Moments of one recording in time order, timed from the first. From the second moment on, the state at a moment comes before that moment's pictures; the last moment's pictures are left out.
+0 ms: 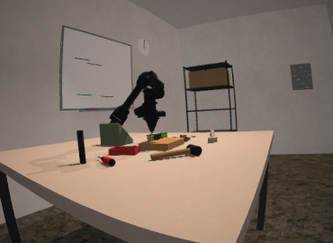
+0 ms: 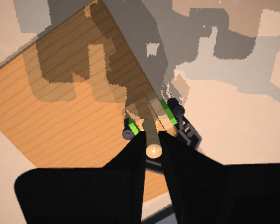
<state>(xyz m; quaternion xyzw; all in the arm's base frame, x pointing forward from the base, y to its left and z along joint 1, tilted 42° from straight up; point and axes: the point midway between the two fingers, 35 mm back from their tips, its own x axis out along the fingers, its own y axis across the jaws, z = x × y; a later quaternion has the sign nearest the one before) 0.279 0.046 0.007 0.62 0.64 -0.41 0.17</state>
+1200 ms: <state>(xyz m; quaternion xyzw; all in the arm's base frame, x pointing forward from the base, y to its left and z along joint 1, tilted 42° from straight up) 0.280 0.046 0.007 0.62 0.65 -0.39 0.20</state>
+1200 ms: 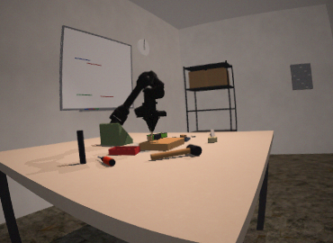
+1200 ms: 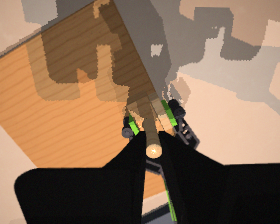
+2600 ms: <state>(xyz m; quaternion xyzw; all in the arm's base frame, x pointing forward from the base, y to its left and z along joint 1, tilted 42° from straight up) 0.280 0.044 0.009 0.43 0.76 0.00 0.48</state>
